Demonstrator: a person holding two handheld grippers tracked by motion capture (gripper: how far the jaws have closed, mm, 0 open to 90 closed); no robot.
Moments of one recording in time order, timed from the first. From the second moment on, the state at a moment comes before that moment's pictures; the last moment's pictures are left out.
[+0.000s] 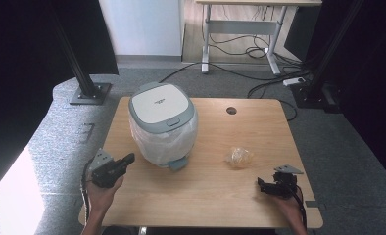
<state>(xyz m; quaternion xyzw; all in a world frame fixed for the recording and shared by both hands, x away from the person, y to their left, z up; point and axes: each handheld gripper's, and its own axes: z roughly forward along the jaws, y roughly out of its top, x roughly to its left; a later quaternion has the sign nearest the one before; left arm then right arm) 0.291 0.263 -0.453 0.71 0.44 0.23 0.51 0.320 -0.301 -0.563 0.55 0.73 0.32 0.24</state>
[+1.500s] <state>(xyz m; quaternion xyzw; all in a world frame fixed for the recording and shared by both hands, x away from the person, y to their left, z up) 0.306 0.219 -0.368 0.71 0.36 0.22 0.57 0.319 -0.300 -0.563 0.55 0.73 0.32 0.24</state>
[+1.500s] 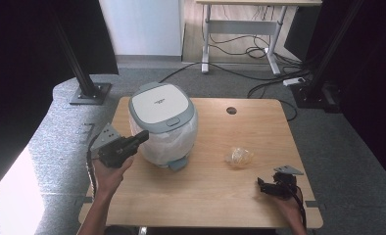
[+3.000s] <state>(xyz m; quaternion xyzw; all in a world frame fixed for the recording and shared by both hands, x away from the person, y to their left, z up) 0.352 0.165 -0.349 0.74 0.33 0.21 0.55 0.317 -0.300 -0.563 0.55 0.73 0.32 0.24</state>
